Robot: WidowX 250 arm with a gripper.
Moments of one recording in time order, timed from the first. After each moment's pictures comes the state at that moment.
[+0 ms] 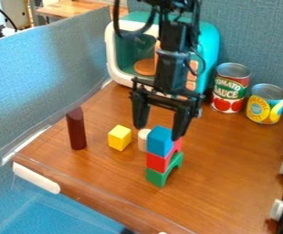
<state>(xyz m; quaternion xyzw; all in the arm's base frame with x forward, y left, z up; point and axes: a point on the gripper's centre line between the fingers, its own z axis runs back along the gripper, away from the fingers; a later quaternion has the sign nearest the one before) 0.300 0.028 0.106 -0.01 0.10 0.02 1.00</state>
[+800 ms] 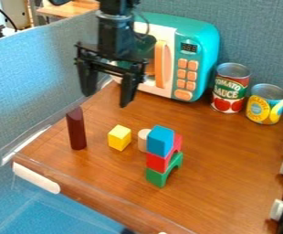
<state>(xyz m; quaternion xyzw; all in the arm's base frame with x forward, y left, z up) 0.284 0.106 0.139 0.04 0.01 0.08 1.00</state>
